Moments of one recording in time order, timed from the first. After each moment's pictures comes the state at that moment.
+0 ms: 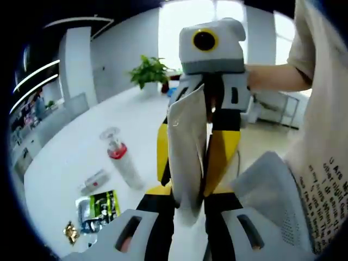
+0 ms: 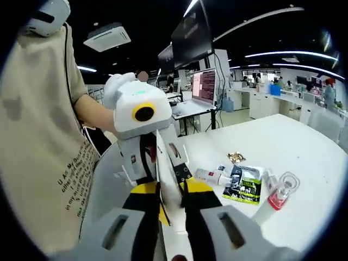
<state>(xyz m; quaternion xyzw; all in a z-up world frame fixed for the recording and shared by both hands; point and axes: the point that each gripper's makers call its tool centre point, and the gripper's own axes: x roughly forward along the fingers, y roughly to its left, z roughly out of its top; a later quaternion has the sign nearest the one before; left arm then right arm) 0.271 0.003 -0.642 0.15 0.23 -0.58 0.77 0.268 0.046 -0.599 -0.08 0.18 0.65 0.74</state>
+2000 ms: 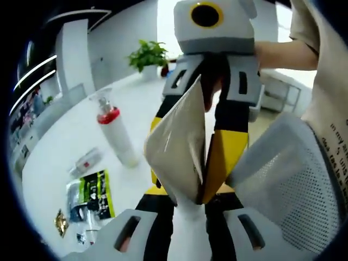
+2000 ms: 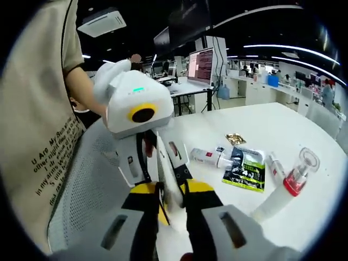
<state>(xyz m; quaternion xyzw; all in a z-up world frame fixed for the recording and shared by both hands) 0.274 0.015 -0.704 0.19 0.26 -0.57 0.75 0.274 0.058 -0.658 -0.13 0.21 0.63 0.74</state>
